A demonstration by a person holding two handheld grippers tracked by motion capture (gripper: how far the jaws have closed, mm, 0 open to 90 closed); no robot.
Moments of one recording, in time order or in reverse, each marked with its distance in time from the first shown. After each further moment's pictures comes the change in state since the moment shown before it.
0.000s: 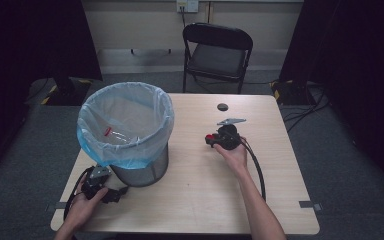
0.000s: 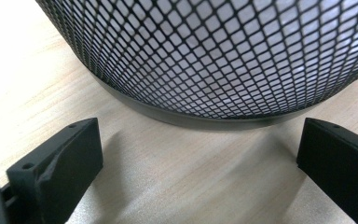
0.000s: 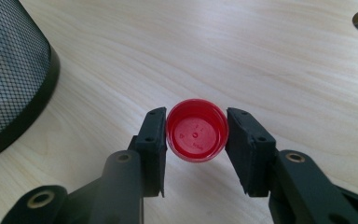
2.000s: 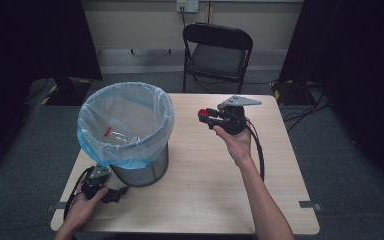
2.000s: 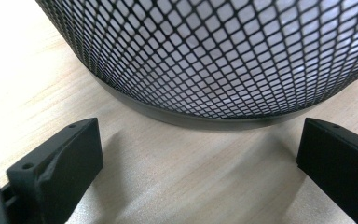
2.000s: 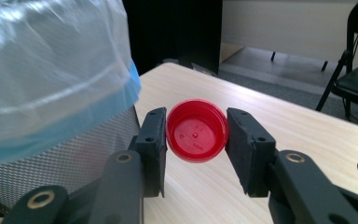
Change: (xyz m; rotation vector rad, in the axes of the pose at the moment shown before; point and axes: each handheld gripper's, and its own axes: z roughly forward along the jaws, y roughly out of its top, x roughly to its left) left arm 0.000 0.000 0.000 0.000 0.002 0.000; right arm 0.044 0.075 -0.088 -0.308 0.146 -0.073
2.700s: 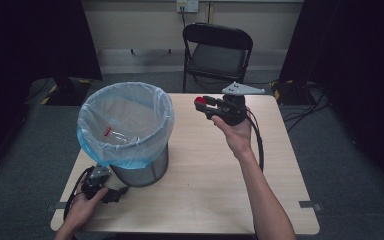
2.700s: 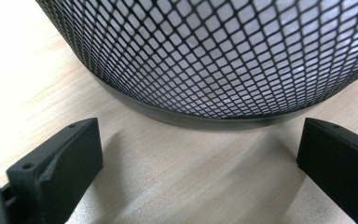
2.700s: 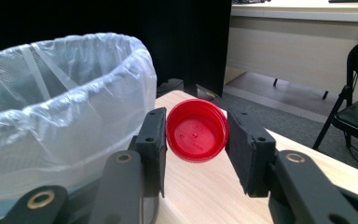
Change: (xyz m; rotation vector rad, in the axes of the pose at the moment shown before) left arm 0.000 0.000 0.000 0.001 -0.001 0.000; right arm 0.016 0.039 -0.013 -0.073 0.020 -0.051
